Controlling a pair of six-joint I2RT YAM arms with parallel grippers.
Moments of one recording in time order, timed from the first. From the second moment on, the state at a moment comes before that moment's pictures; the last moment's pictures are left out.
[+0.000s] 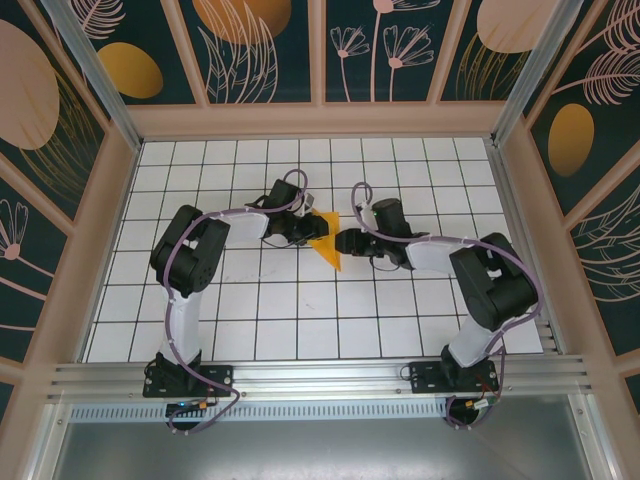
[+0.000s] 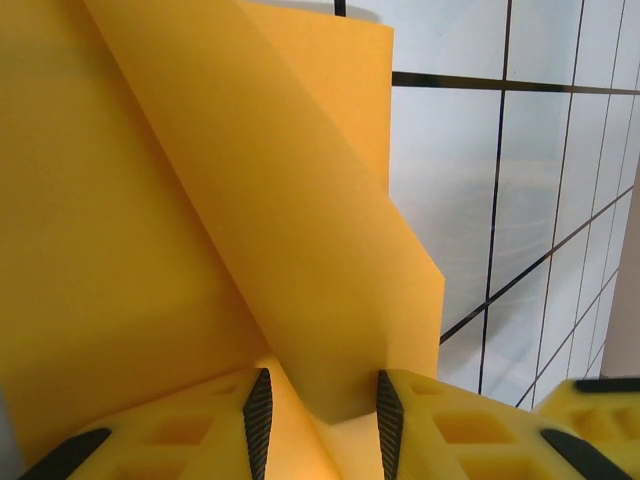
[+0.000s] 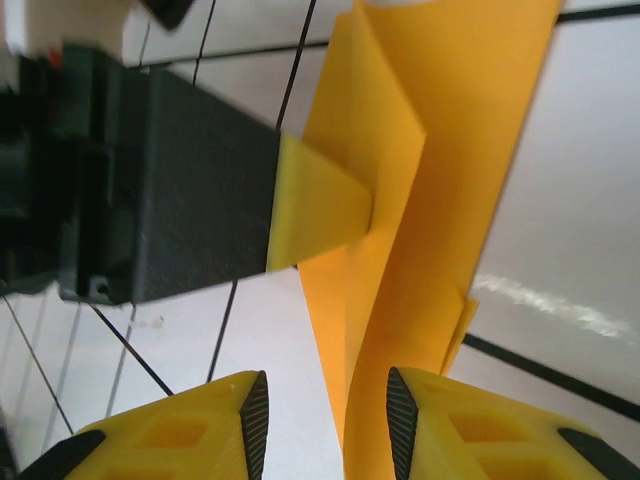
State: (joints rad) left arm -0.51 2.08 1.24 -0.09 0.58 -0.74; right arm 0.47 1.68 0.77 0.19 -0.52 0.52
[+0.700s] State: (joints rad) left arm -0.51 2.08 1.24 -0.09 0.58 -0.74; right arm 0.42 1.92 0.96 0.17 -0.64 0.60
